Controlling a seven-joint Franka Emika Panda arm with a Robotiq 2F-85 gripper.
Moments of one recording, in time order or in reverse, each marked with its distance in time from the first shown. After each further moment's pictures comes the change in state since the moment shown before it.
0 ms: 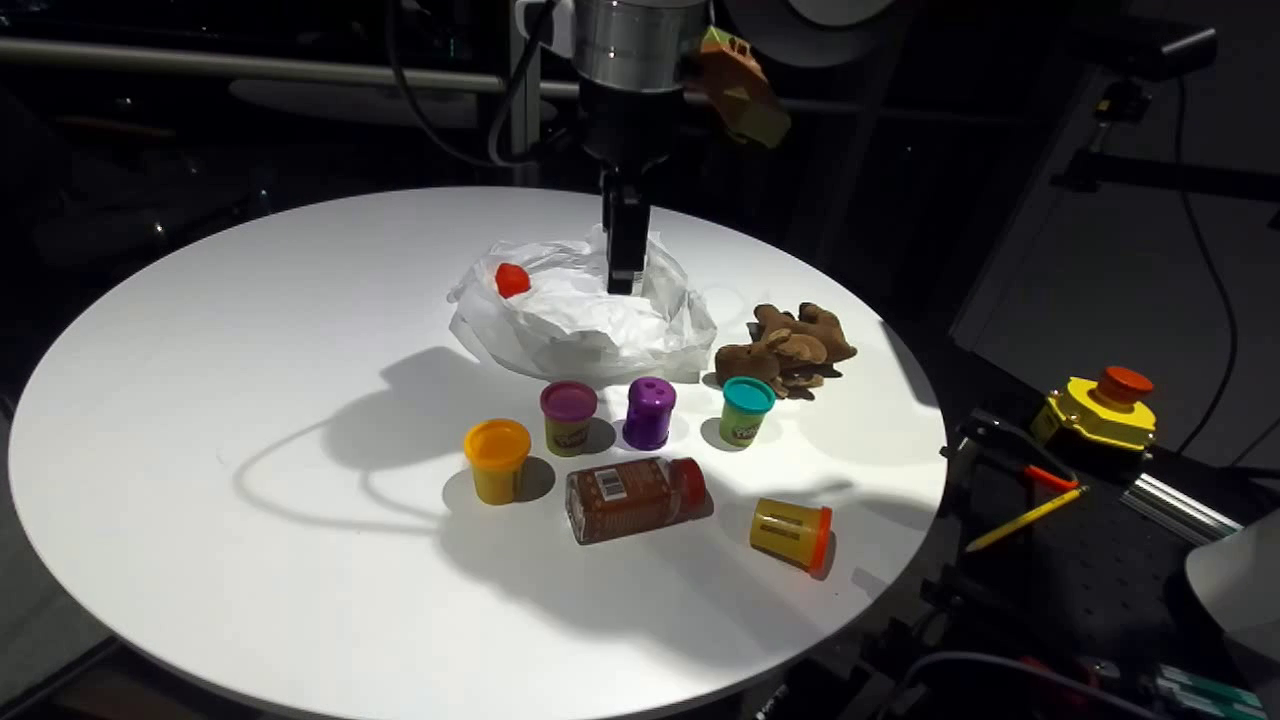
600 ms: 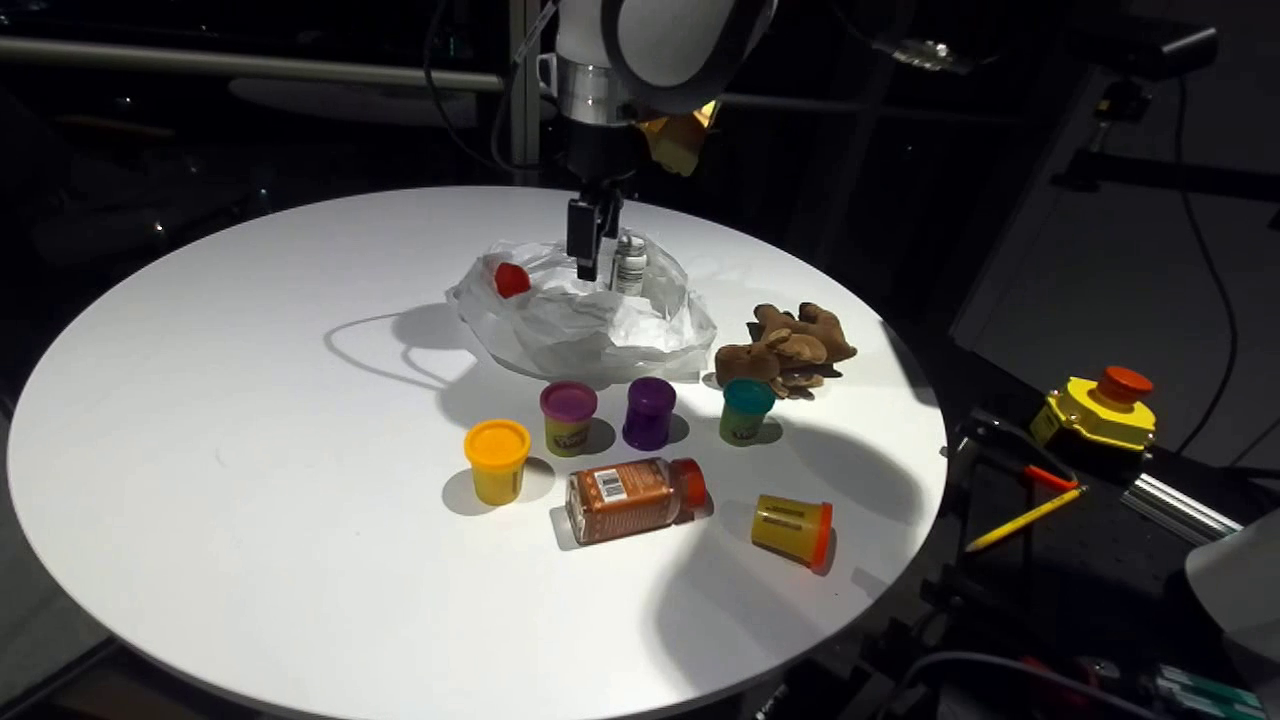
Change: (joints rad) arm -0.104 0.295 -0.053 0.319 0.140 -0.010 0.041
